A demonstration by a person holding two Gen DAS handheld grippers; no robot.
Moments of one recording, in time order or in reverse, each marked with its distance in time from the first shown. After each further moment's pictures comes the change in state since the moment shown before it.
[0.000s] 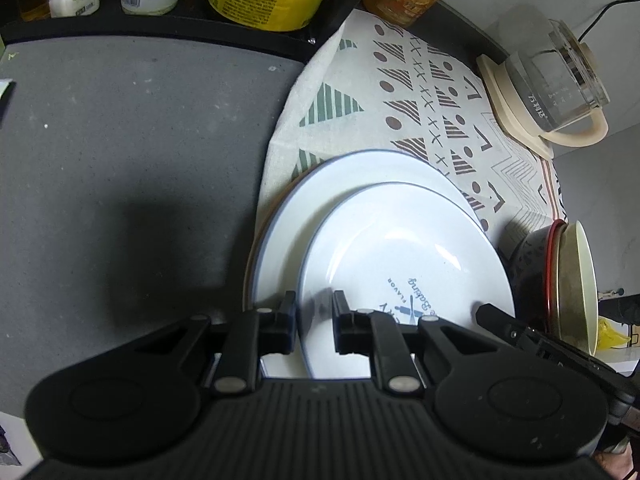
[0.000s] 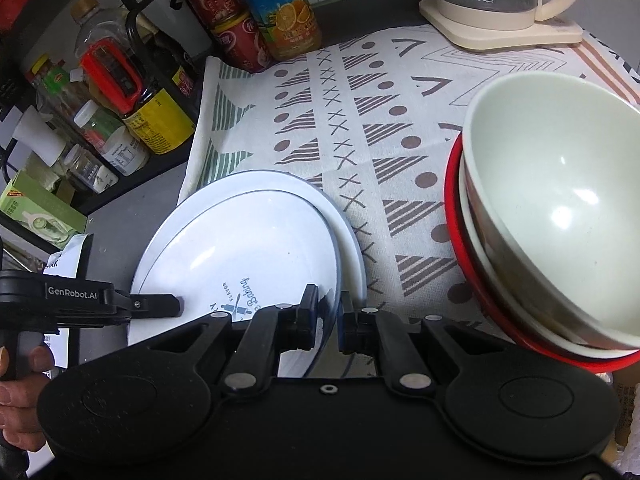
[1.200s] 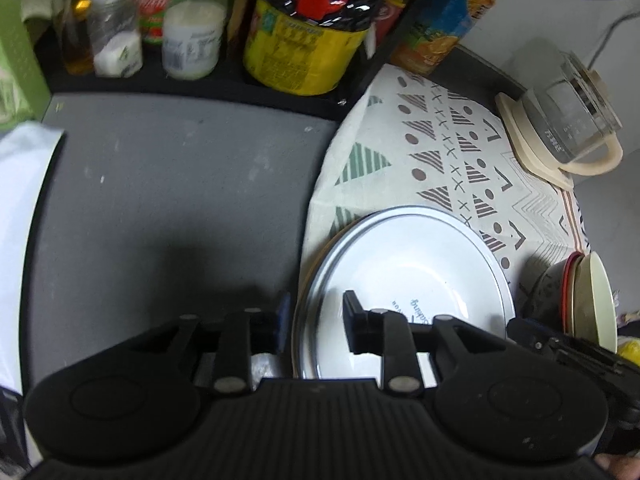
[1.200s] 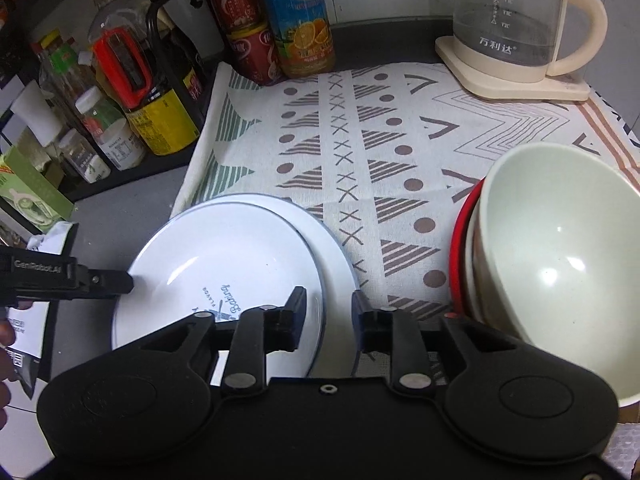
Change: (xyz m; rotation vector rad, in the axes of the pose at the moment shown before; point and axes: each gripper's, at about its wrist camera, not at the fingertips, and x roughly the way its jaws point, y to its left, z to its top) left arm -0.028 0.002 0.008 0.027 -0.124 0.107; right arm -0.007 0.015 0.014 -0.122 -0.043 -0.071
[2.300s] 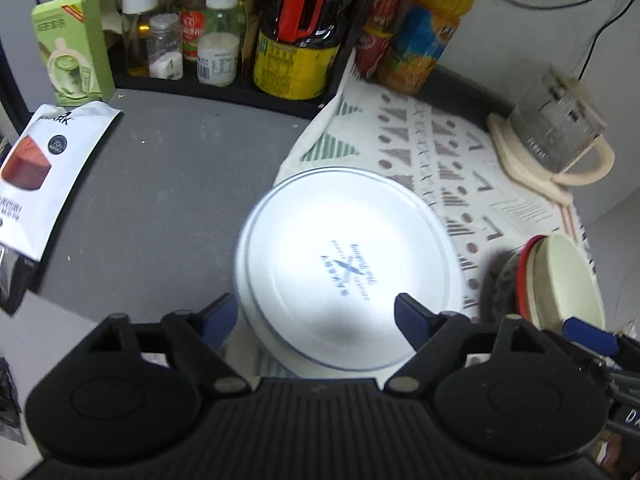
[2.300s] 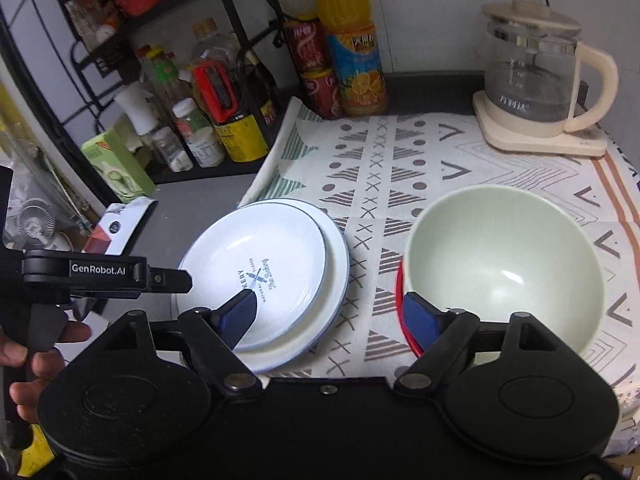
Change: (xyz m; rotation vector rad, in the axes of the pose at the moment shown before) left arm -0.051 -0.077 -0.090 -0.108 -0.178 0.136; right arm -0.088 -0.053 -0.024 -0.182 -0.099 0.210
